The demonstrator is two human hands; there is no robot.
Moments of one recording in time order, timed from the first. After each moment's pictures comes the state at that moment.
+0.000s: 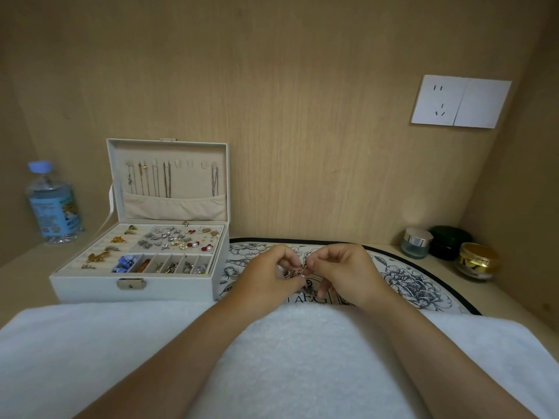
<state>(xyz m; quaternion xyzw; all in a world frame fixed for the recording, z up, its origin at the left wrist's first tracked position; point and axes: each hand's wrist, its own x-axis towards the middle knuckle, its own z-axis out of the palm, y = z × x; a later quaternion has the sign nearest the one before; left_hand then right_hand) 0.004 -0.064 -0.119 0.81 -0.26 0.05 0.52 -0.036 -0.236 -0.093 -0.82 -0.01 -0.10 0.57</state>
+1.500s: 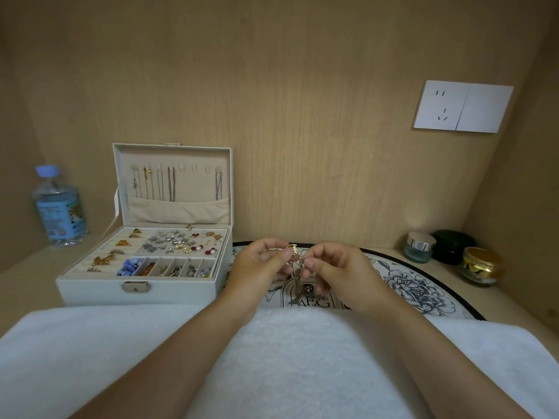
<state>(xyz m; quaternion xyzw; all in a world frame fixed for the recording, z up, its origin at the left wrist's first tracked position) 0.001 -0.061 -0.102 0.62 -0.14 -0.03 0.77 -0.038 -0.230 -0.087 -0.80 -0.12 -0.10 0.57</state>
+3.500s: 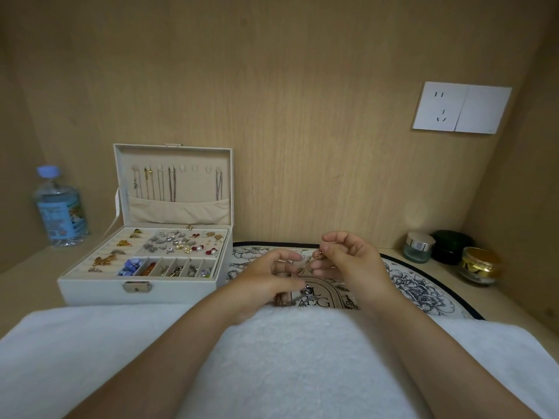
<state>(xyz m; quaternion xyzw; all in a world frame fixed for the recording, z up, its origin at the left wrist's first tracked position) 0.005 -0.052 -0.105 0.69 -0.19 -0.20 0.67 -0.034 -0.232 -0.084 -0.66 0.00 -0.15 0.73</state>
